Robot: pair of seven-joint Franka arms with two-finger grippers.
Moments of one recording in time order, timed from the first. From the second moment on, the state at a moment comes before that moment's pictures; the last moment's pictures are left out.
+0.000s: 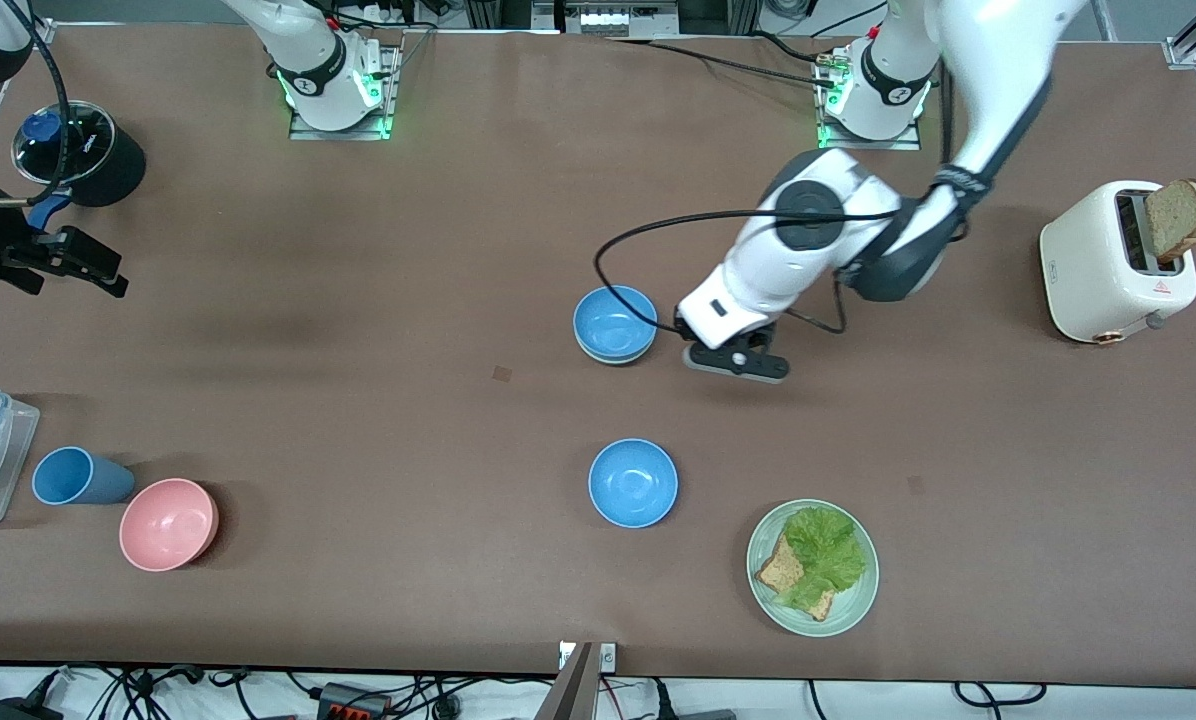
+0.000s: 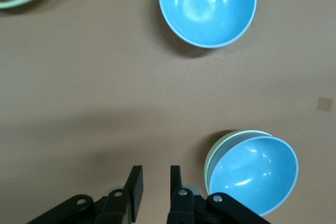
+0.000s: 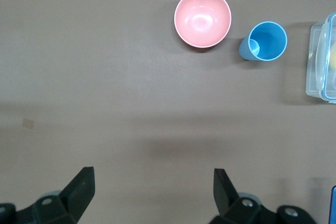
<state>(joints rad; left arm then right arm) 0.22 0.51 -0.83 -1.79 0.28 2.21 -0.56 -0.06 0.02 0.02 -1.68 0.00 1.78 -0.02</state>
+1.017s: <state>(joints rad) 0.65 0.51 -1.09 -1.65 0.28 1.81 -0.18 -0.06 0.02 0.01 -1.68 0.00 1.73 -0.02</state>
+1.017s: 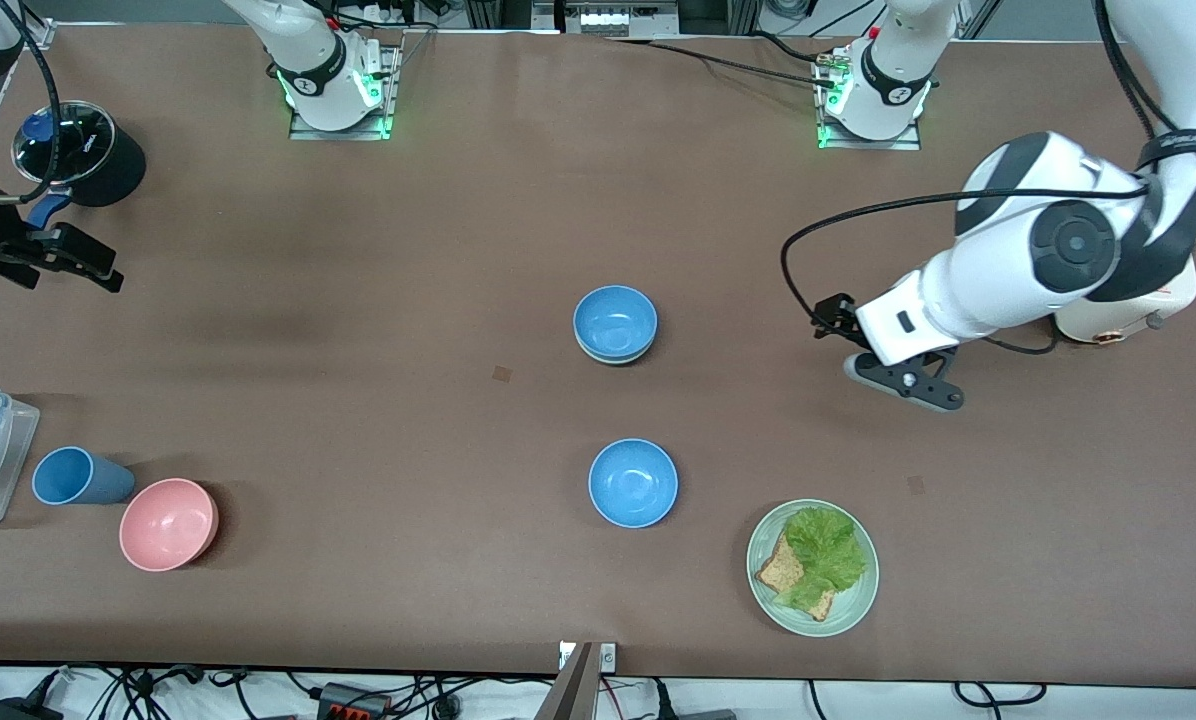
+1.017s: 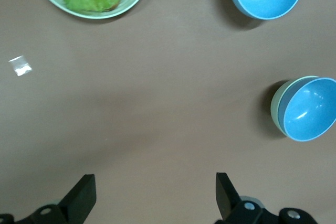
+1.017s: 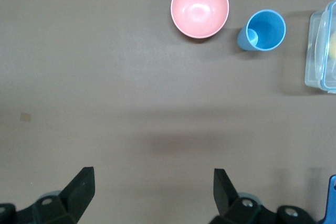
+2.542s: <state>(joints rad) 0.18 0.08 -0.18 -1.68 -0.04 1.69 -0.04 -0.06 -0.06 0.01 -1.80 -0.01 1.76 -0.02</state>
